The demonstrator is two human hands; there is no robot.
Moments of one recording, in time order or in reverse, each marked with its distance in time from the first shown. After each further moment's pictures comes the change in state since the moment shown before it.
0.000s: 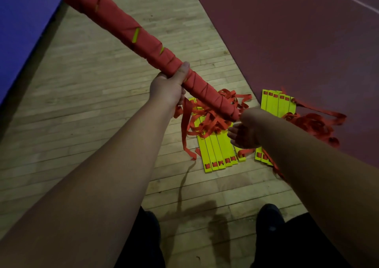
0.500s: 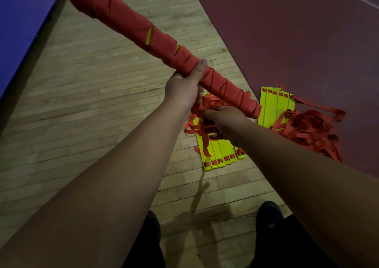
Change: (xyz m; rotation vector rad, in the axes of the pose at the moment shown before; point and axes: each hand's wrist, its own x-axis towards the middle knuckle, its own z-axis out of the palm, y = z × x) left_hand -0.020 -0.003 0.036 -0.060 -0.074 -0.005; right_hand -0.033 0.004 0.056 -0.382 -0.016 -0.422
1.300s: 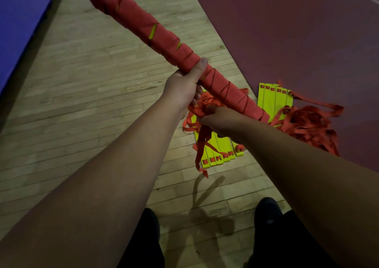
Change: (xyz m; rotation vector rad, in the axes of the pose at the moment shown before) left_hand -0.003 0.000 0.002 0.088 -0.102 -0.039; right_hand -0.010 -0.005 -0.009 -0.369 -0.121 -0.053
